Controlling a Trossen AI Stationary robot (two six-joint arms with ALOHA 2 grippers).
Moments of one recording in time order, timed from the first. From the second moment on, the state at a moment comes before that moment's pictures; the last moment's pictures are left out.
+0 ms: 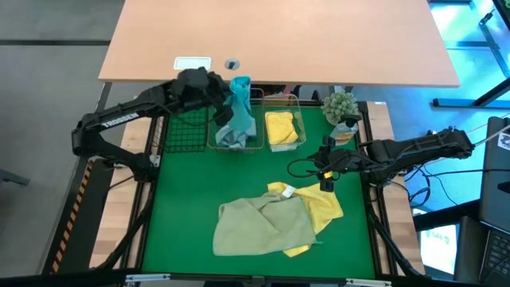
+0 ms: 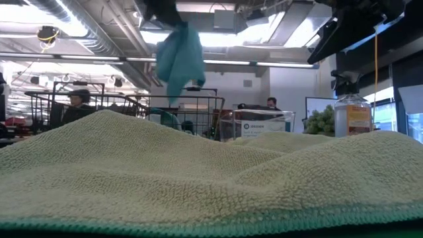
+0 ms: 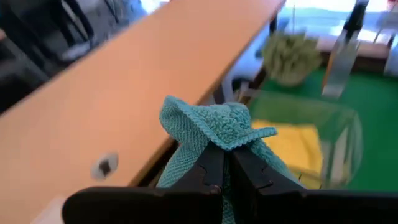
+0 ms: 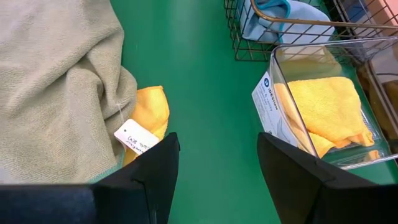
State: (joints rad) left arm 0.40 1.31 1.39 -0.56 -0.31 0.08; right arm 0.20 1.00 0.84 -0.65 0.29 0.09
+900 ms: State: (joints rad) left arm 0.46 1.78 1.39 -0.75 -0.27 0.06; right arm 0.20 1.00 0.84 -0.65 0.29 0.08
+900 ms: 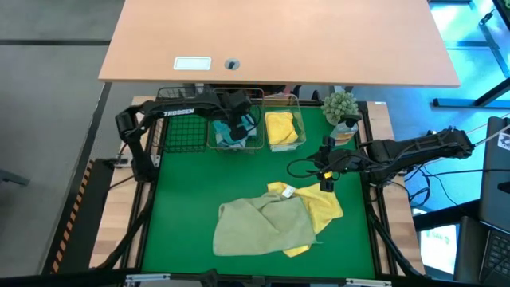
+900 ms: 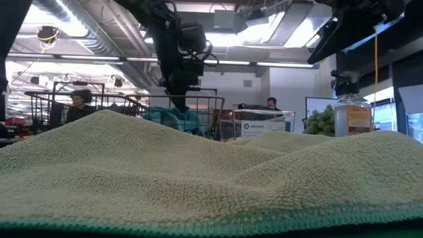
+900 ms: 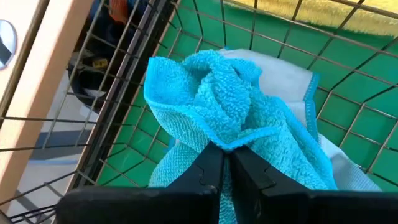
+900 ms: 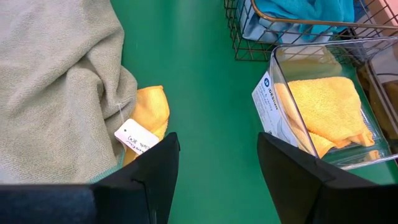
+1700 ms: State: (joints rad) left arm 0.44 1.75 1.54 -0.93 -0.33 0.06; right arm 0.20 1.00 0.84 -0.65 0.29 0.08
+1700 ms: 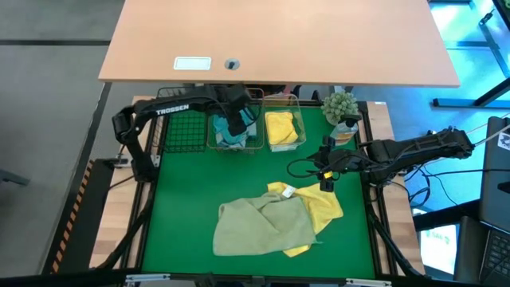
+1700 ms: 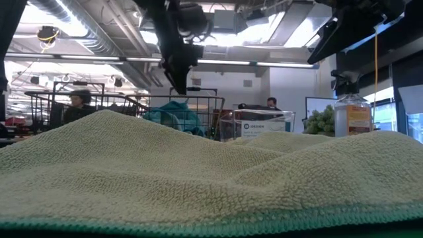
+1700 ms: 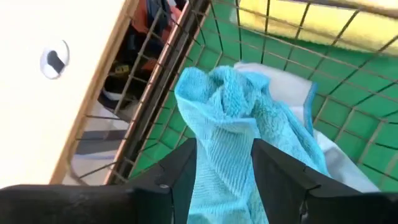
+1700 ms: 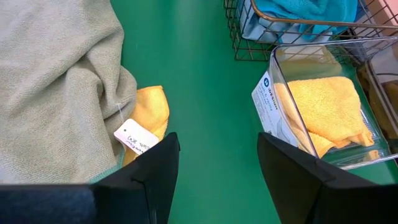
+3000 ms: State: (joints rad) left arm -0.24 1.75 1.57 -0.88 -0.06 -0.19; right arm 0.20 1.00 0.84 -0.65 0.28 0.08
